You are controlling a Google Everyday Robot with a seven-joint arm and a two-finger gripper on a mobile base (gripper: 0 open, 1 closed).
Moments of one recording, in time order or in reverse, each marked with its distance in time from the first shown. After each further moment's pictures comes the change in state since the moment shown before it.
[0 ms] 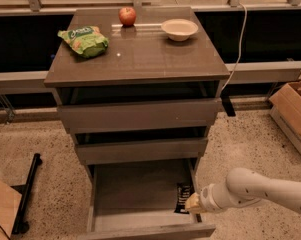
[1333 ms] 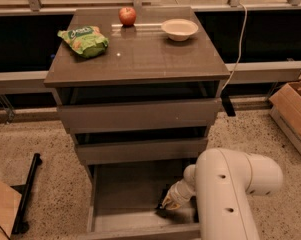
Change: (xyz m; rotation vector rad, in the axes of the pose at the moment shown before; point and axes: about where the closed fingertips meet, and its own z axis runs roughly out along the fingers) arm -0.083 -0.056 0.236 0.133 0.134 0.323
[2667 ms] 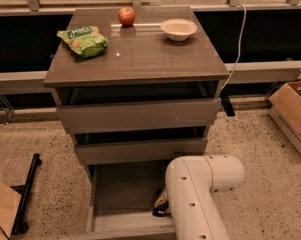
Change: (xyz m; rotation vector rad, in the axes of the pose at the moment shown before) arm -0.017 -0.008 0.057 0.166 0.112 -0.064
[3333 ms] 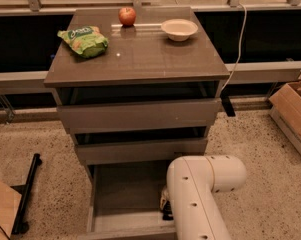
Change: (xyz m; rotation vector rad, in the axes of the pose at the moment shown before) arm -0.002 0.004 -0.003 -0.011 -0.007 -0.039
